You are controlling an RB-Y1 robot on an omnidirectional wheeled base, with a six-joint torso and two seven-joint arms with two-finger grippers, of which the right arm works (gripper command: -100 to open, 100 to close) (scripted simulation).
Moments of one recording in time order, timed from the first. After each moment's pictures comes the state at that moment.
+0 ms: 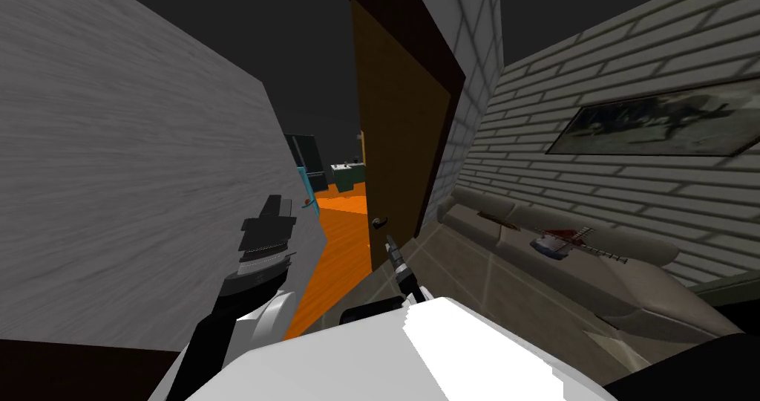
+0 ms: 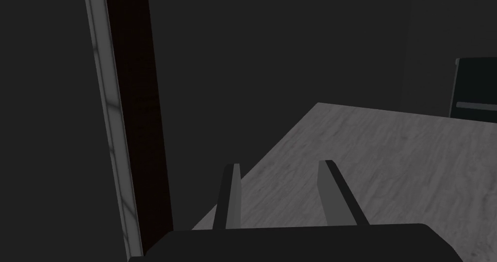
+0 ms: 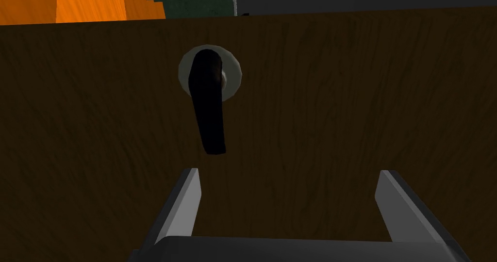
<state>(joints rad) 0.21 -0.09 0.33 -1.22 0.00 -0.67 -0.03</state>
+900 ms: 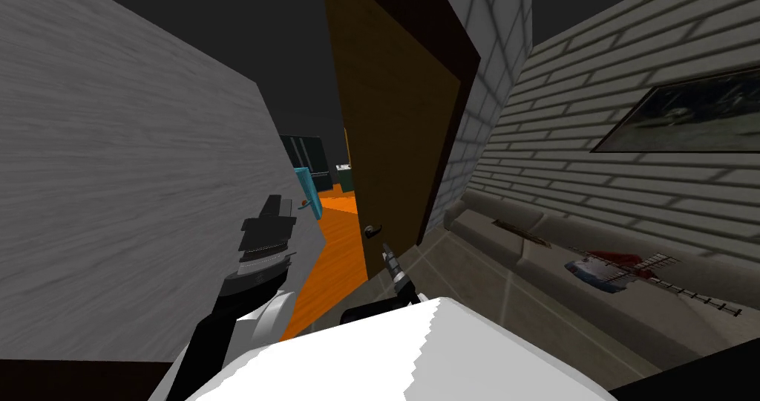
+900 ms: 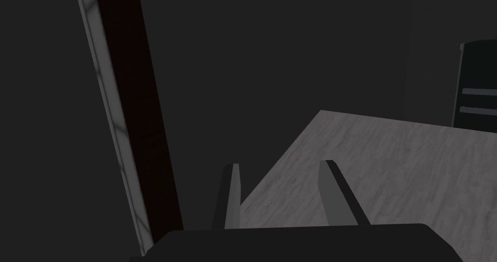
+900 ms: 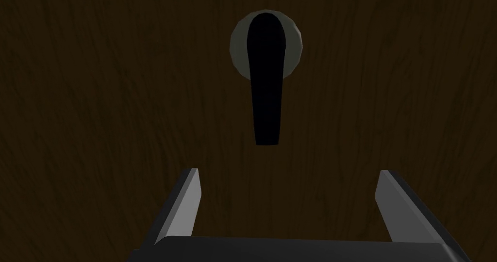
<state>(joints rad) 0.16 -0.10 0.39 -1.02 0.01 -0.74 -0.04</state>
